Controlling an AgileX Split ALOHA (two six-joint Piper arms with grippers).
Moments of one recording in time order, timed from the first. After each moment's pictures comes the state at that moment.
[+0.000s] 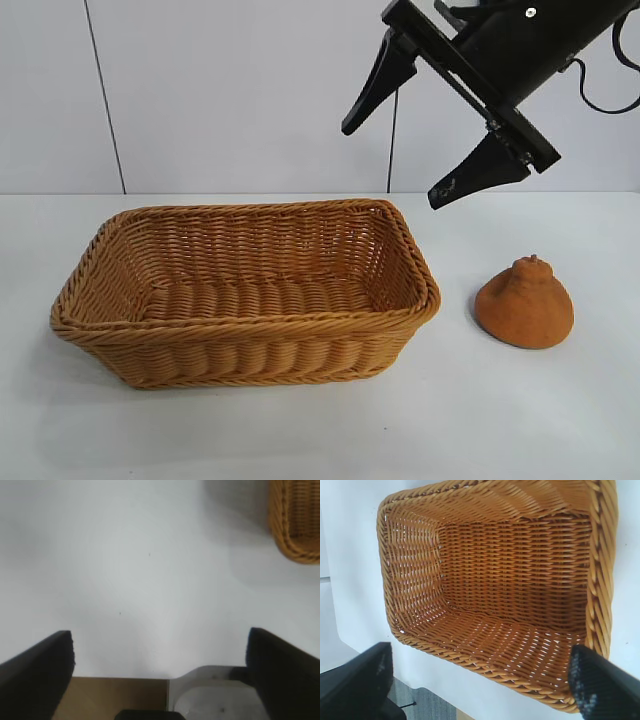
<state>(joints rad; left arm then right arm) -0.01 0.58 -0.59 0.03 1.15 -0.08 0.25 1.81 -1.33 0.74 0.97 -0.17</state>
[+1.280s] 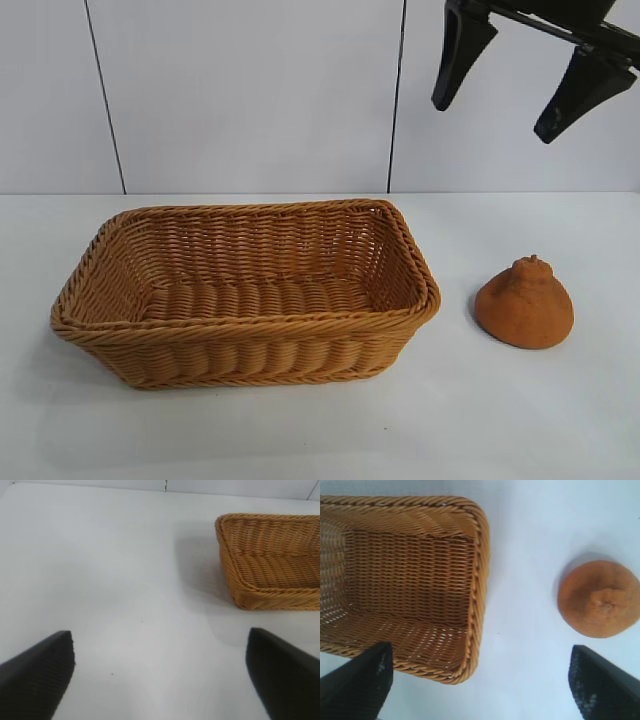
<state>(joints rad) -0.01 0.00 -0.50 0.00 1.07 -0.07 0.05 1.81 -1.61 0.22 1.21 0.01</state>
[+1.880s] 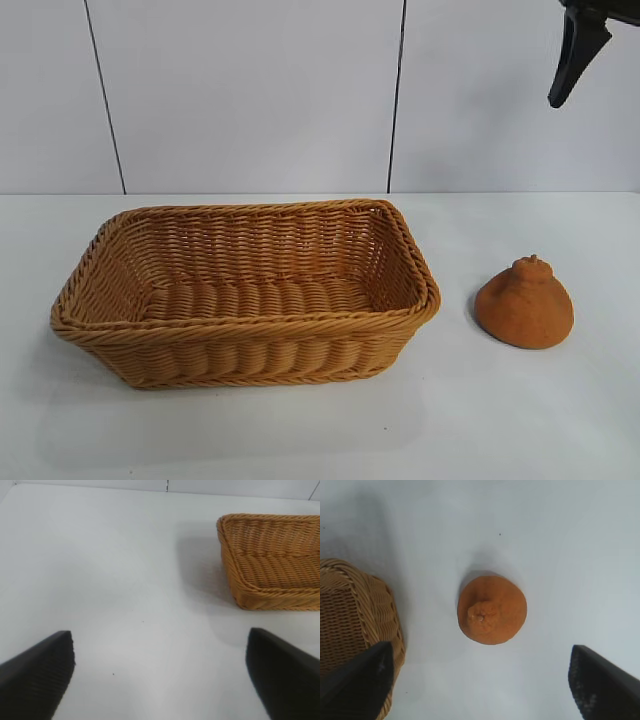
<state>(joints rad) -0.01 0.00 -0.50 0.00 1.07 -0.07 0.03 1.92 -1.56 0.19 1.22 0.03</state>
